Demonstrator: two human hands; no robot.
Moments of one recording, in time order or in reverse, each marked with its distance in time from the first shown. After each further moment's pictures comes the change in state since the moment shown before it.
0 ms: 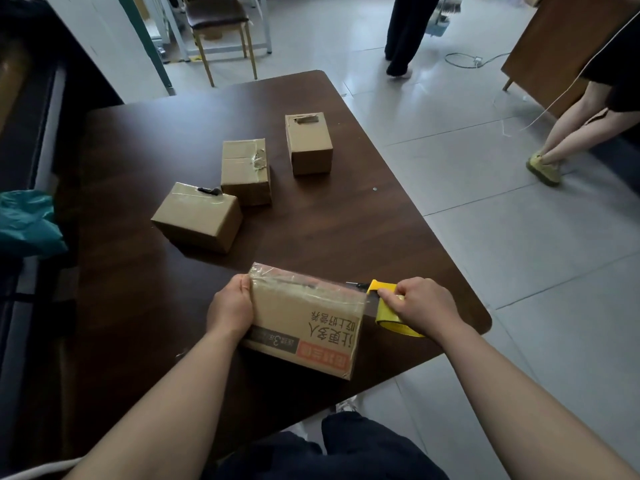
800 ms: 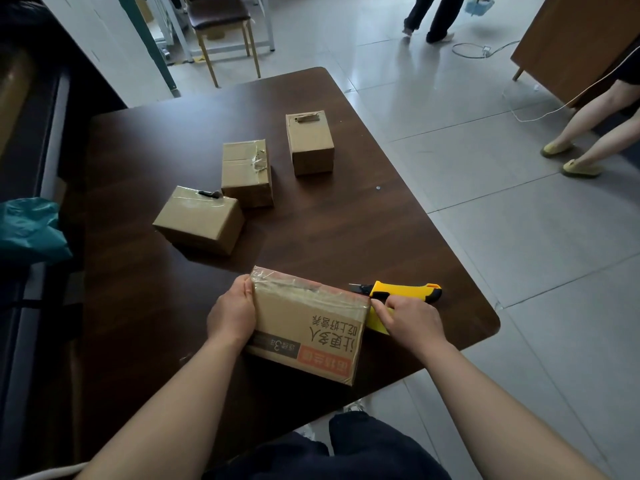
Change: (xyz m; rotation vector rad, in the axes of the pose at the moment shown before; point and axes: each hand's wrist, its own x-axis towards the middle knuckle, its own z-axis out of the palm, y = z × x) left_hand -0.004 0.008 0.000 0.144 0.020 0.008; right_hand 0.006 0.002 0.049 0.021 0.013 0.018
